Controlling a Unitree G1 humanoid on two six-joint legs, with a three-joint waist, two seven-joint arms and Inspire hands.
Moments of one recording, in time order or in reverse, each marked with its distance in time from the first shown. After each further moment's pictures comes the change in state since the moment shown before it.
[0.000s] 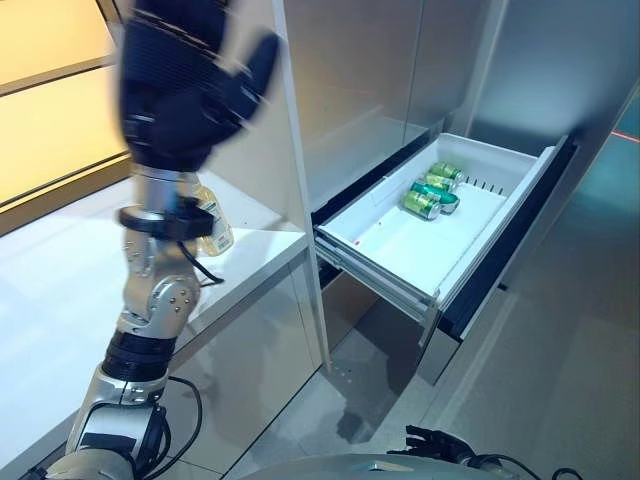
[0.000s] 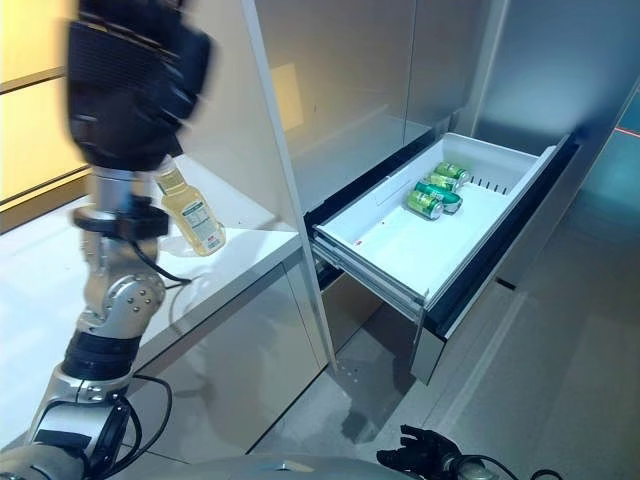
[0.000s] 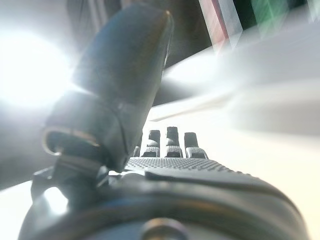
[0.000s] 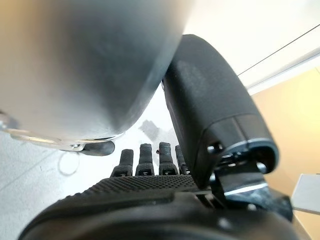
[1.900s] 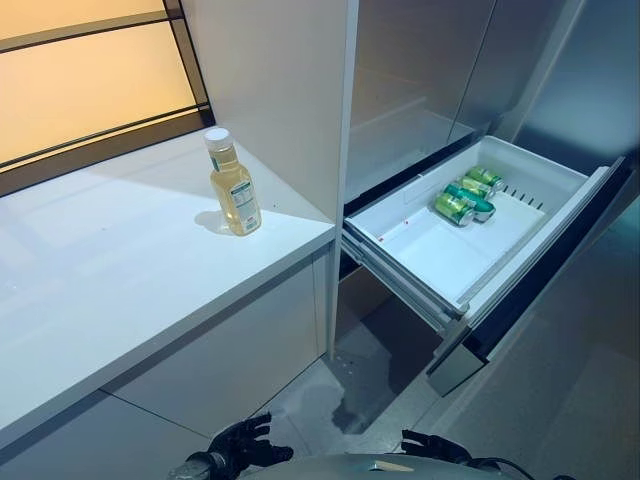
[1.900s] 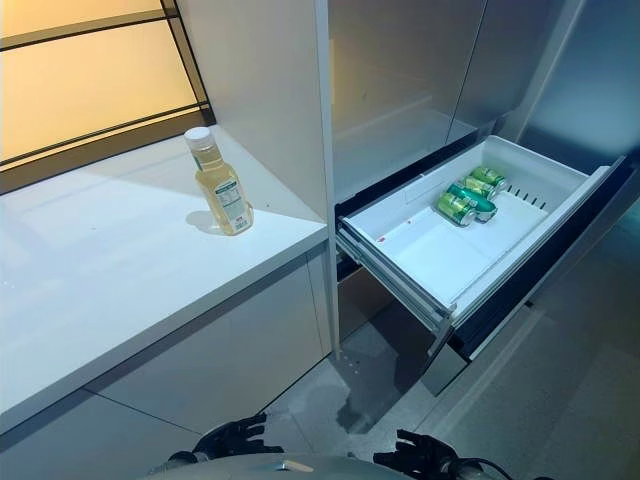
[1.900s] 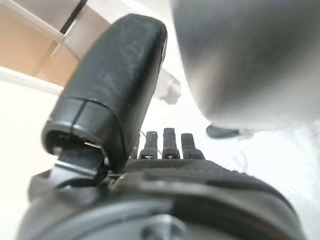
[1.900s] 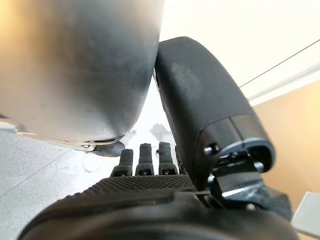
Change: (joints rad) left arm 0.480 -0.228 -0.258 1.413 0.587 0.379 -0.237; right arm -0.017 0.010 -0.060 0.024 0.029 0.040 0.048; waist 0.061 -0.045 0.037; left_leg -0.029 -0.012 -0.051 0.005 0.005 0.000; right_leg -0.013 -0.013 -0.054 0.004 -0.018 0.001
